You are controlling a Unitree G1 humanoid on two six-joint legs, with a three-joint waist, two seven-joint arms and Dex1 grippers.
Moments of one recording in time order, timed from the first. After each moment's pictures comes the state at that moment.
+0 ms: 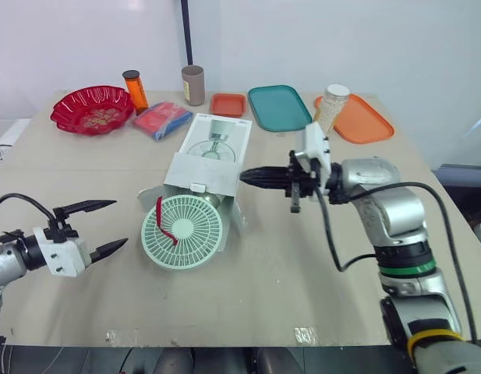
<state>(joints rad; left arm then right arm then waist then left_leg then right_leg) -0.14 0.88 0.24 0.44 0.00 -1.09 -0.92 -0.71 -0.54 0.08 -0.07 0.40 0.41 1.22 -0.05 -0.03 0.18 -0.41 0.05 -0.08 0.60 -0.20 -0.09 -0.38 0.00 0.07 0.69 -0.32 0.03</state>
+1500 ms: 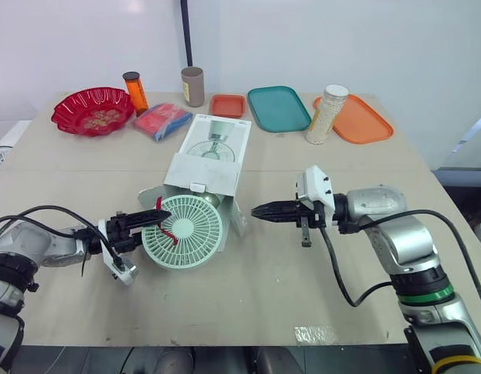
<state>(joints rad) -0.61 0.97 -0.42 0.62 1.53 -1.10 0.94 -0.56 -0.62 0.14 -0.14 0.36 0.32 1.21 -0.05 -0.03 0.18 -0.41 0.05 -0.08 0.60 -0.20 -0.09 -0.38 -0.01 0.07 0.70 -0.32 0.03</state>
